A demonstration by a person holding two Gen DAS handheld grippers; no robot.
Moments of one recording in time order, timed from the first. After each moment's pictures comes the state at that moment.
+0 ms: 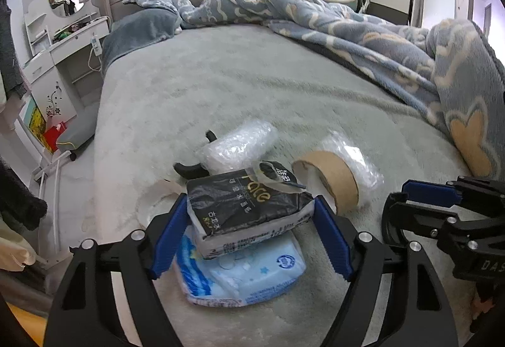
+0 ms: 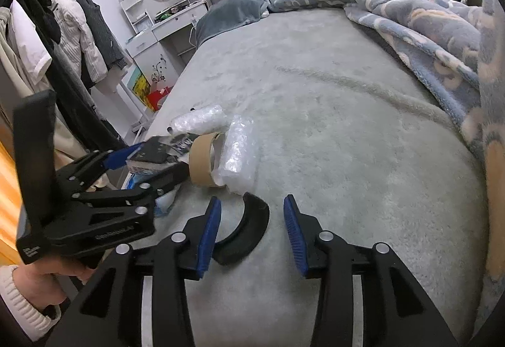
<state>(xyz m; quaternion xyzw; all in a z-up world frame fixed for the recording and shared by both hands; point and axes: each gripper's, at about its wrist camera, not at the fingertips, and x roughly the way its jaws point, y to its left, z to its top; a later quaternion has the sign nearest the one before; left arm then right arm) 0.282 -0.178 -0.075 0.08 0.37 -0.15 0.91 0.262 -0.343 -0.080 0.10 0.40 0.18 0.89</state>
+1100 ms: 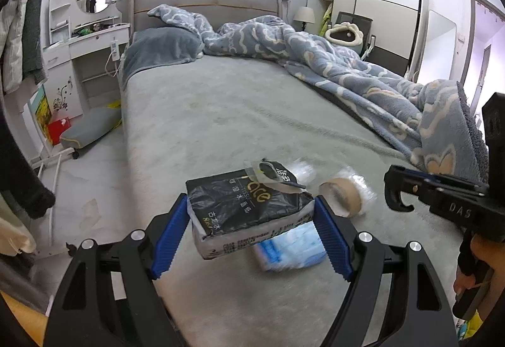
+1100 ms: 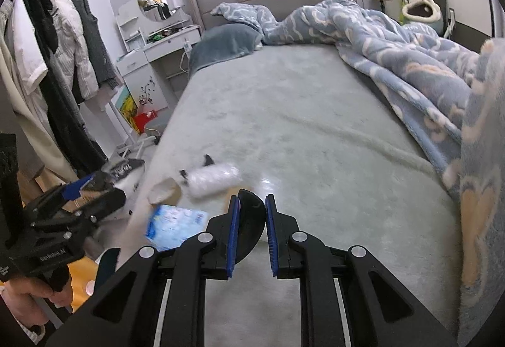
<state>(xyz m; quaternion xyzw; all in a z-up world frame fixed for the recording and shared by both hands) 0.246 -0.093 -0.029 0.01 0.32 -0.16 0.94 0.259 -0.306 -0.032 0.08 0.34 0.13 0.93</state>
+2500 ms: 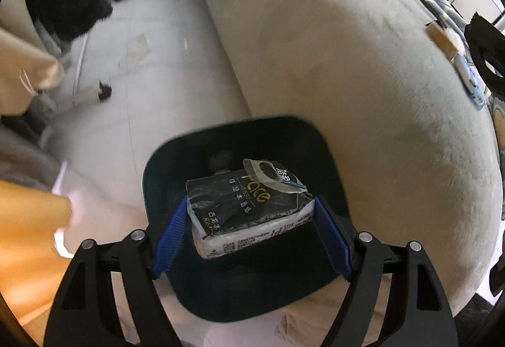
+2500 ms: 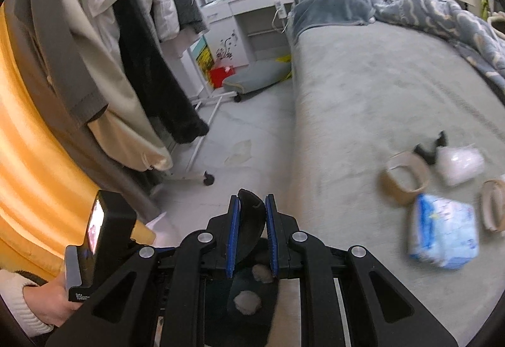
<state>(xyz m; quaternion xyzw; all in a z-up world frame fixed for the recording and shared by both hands) 0.204 0.124 -0.173 -0.07 0.60 -0.08 0.80 0.252 -0.063 -0.053 0.03 0.39 0.28 0.87</state>
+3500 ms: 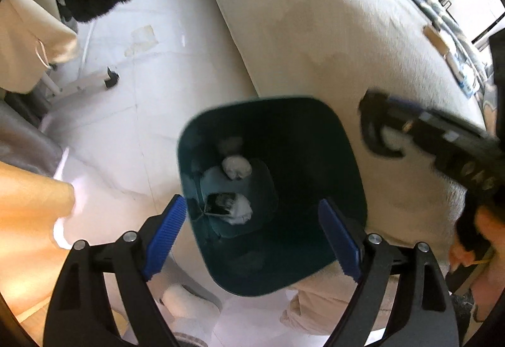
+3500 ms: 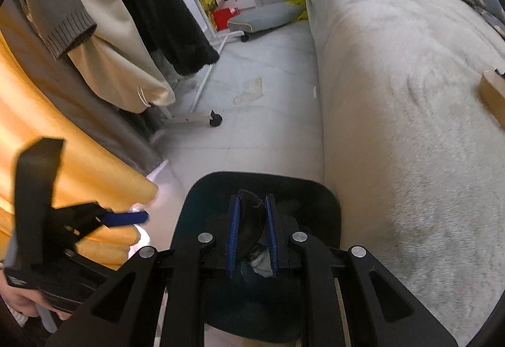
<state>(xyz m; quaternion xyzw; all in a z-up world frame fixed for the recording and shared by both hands) 0.172 0.164 -0.162 -0.08 0.58 -0.09 0.81 0.239 0.012 -0.134 -0.01 0.50 0.28 0.82</state>
